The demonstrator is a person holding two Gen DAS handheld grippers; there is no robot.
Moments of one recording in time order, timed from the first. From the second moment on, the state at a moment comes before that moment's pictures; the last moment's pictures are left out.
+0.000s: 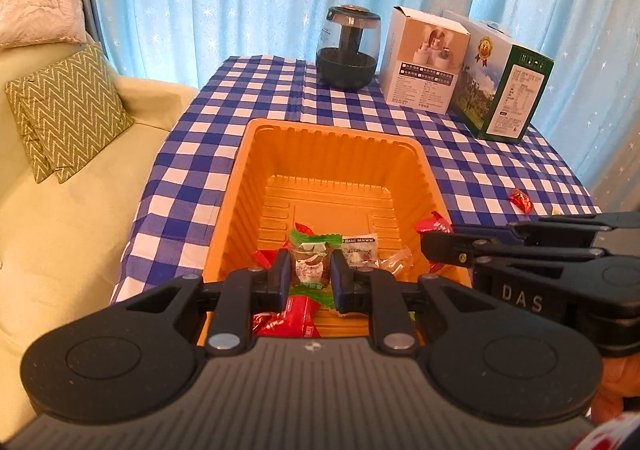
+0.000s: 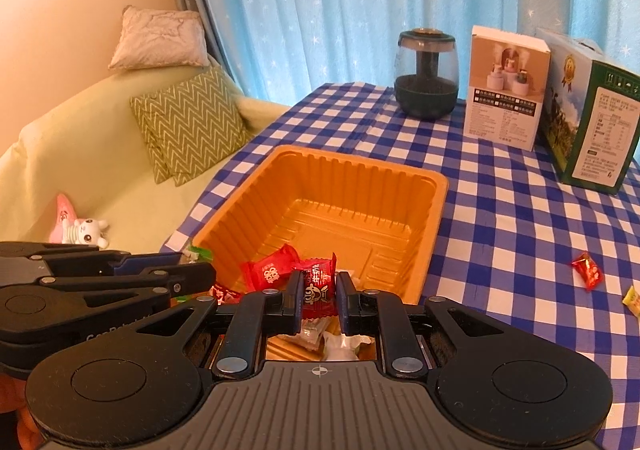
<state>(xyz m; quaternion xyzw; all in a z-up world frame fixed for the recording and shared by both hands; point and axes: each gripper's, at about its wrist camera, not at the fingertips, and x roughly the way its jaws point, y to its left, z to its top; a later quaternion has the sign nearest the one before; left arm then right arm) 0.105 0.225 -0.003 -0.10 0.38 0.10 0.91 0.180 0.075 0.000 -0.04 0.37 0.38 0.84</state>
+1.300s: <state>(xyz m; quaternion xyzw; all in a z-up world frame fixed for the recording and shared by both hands) 0.042 0.208 0.022 -0.12 0.35 0.12 0.92 0.161 0.022 0.018 -0.01 0.38 0.35 0.86</state>
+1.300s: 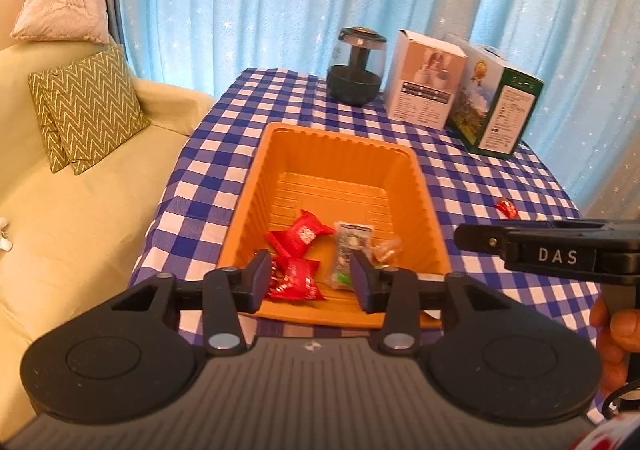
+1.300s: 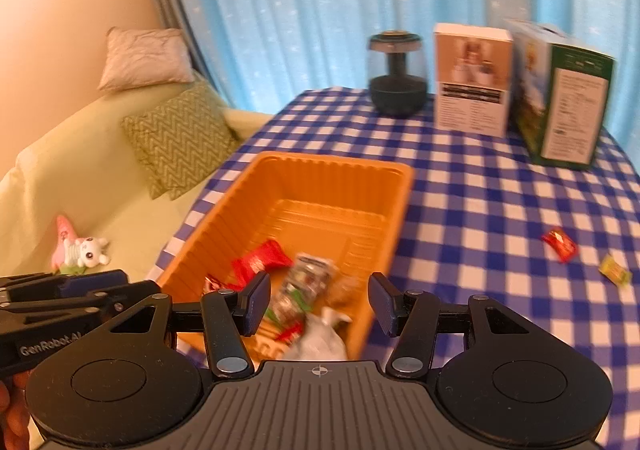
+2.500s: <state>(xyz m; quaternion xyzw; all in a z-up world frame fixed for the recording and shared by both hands) 0.029 0.051 0.044 -0.09 0.35 0.01 0.93 0.103 -0.185 0.022 0.04 0.39 0.20 0.90</state>
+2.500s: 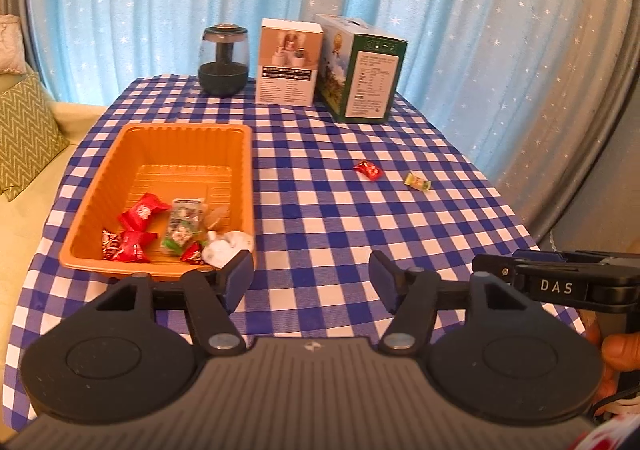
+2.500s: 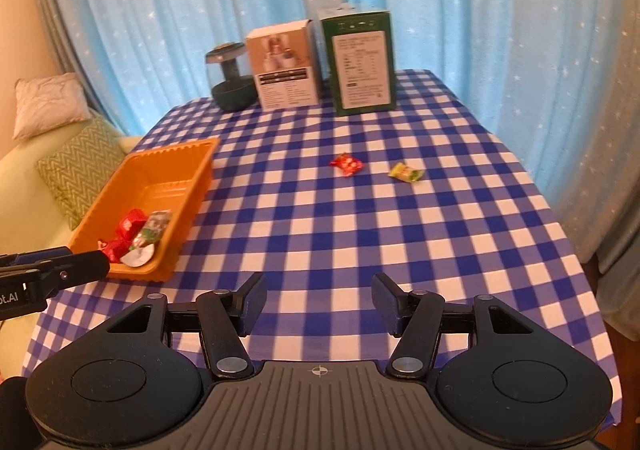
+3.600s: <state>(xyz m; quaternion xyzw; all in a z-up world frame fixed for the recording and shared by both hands) 0.123 0.000 0.027 -0.06 0.36 -0.04 0.93 0.171 -0.232 0.007 0.03 0.38 0.15 0.91</state>
